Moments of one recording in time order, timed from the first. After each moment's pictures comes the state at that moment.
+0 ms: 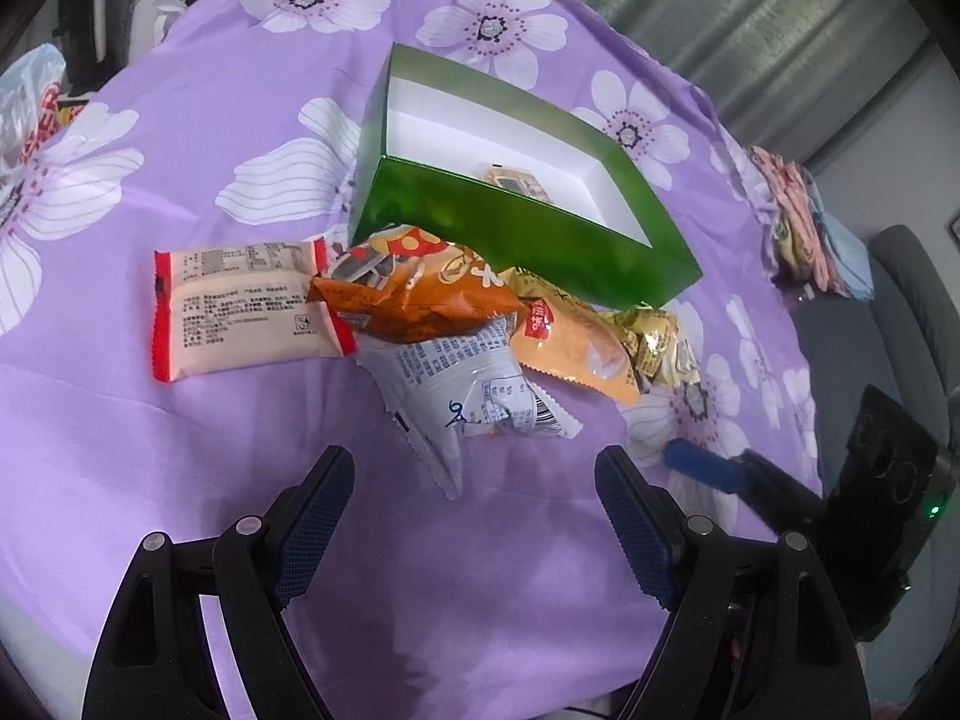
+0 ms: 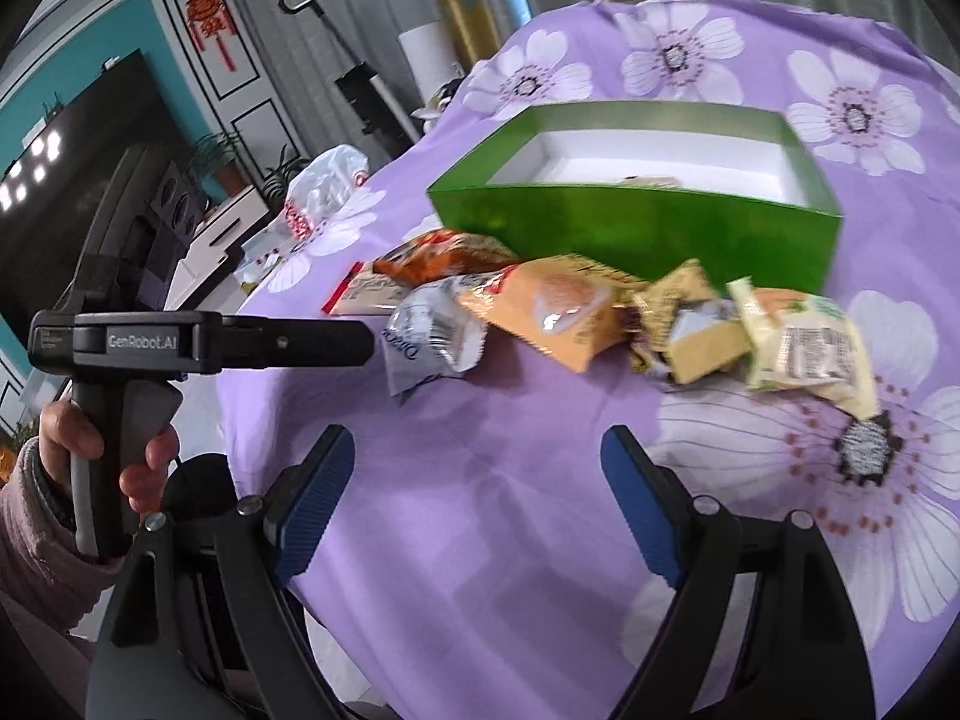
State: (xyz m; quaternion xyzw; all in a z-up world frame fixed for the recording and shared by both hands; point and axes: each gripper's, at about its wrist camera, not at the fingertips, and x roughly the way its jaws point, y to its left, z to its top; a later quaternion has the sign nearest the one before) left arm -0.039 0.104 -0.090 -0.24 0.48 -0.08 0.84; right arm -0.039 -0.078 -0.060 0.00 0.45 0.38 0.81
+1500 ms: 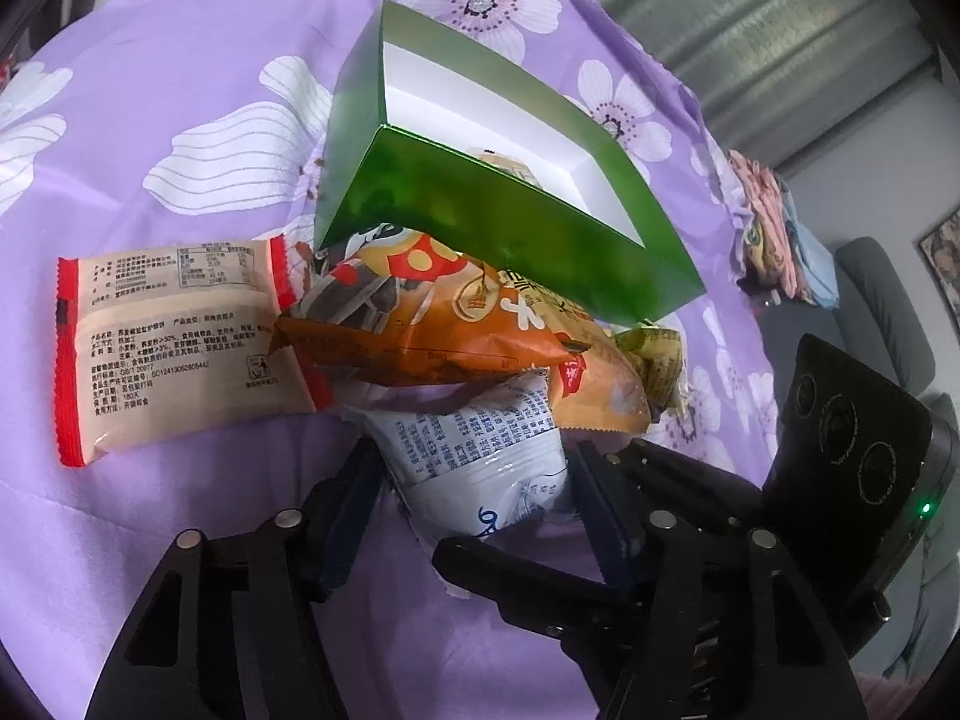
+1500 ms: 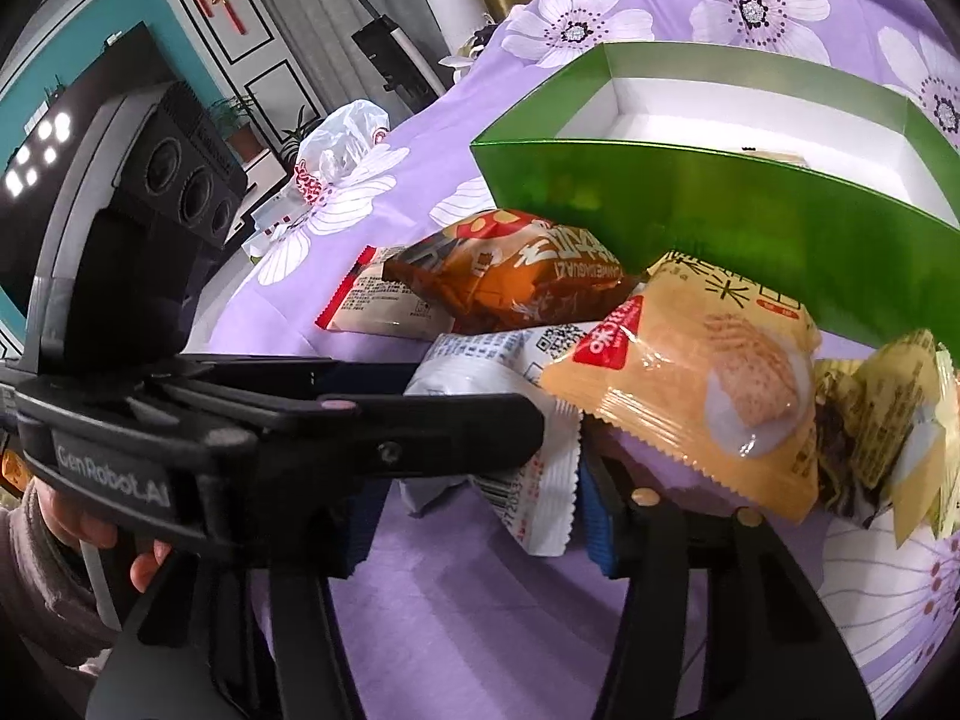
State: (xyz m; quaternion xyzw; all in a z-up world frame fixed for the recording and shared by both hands) left arm -0.002 0.120 -0.119 -0.28 0.48 -0.15 0.82; right arm 0.003 -0.002 -0.096 -0.02 0.48 0.41 0.77
